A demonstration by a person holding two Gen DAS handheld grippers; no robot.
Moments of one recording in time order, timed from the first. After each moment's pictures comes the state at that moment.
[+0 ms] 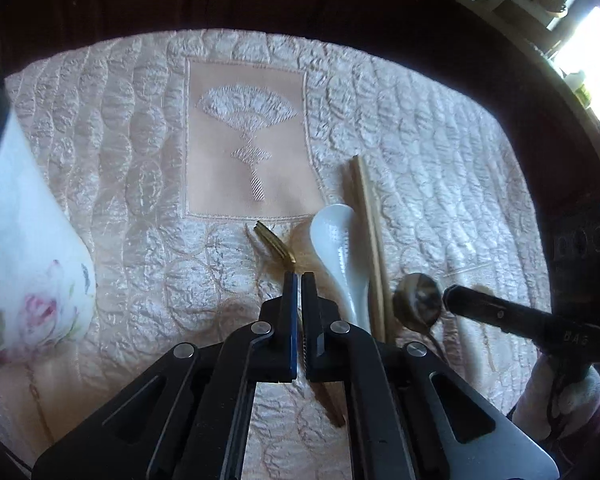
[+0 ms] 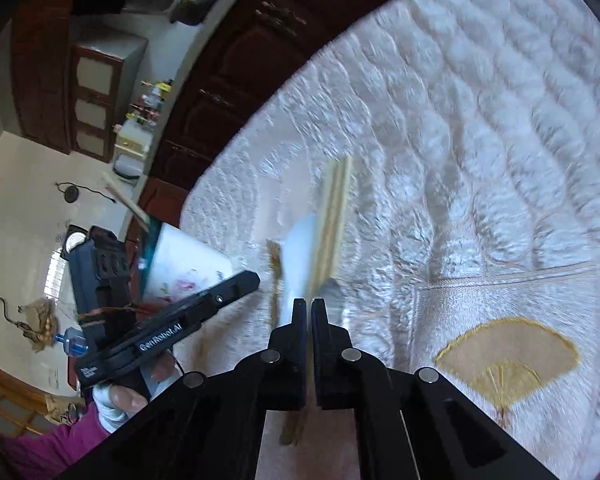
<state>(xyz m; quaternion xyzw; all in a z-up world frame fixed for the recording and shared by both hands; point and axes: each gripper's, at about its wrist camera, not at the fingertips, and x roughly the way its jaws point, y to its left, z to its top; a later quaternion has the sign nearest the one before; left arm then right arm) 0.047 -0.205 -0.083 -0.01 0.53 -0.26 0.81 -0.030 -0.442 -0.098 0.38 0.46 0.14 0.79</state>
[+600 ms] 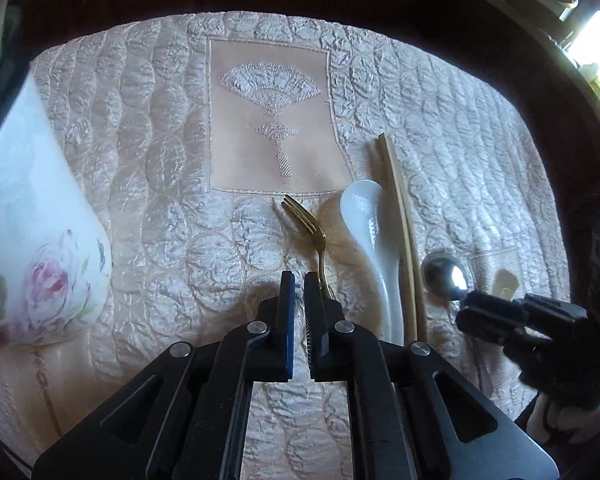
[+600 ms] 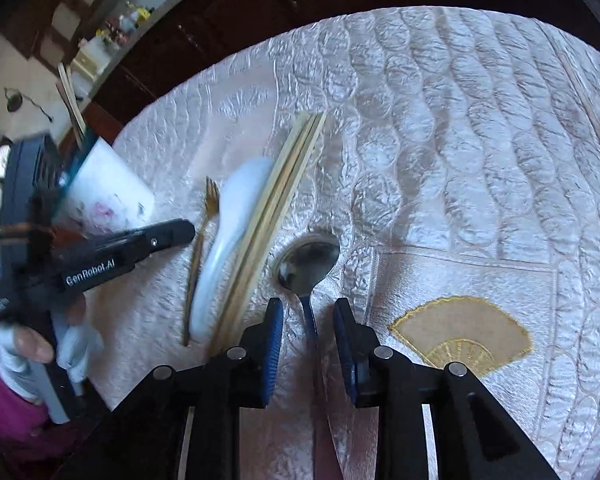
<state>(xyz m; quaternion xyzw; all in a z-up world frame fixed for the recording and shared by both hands) 0.046 -0.204 -0.103 0.02 0.55 -0.23 0.81 -0.028 -0.394 -0.120 0.18 0.54 0.06 0.82</state>
